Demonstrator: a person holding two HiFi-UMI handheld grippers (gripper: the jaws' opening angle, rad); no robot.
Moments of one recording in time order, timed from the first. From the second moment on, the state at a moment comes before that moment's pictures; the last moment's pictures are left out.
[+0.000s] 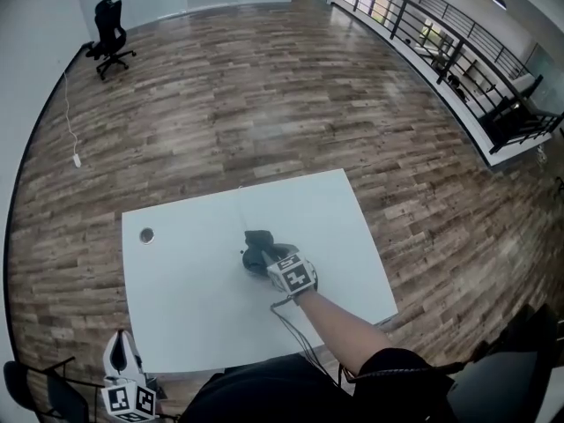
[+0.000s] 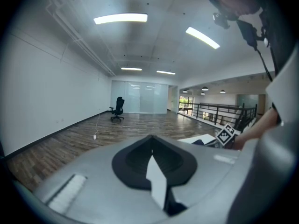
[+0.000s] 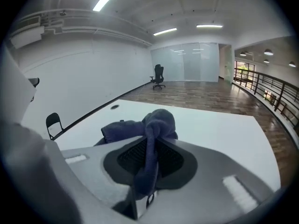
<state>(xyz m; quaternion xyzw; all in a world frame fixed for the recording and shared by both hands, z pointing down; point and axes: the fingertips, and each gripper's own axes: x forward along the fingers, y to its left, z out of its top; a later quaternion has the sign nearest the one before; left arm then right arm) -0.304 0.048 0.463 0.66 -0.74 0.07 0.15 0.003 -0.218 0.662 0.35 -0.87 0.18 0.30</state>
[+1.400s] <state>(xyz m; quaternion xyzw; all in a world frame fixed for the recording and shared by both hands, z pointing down) -0.309 0.050 0.456 0.66 -0.73 0.08 0.13 -0.056 -0.164 0.628 0.24 -0.90 -0.11 0.36</state>
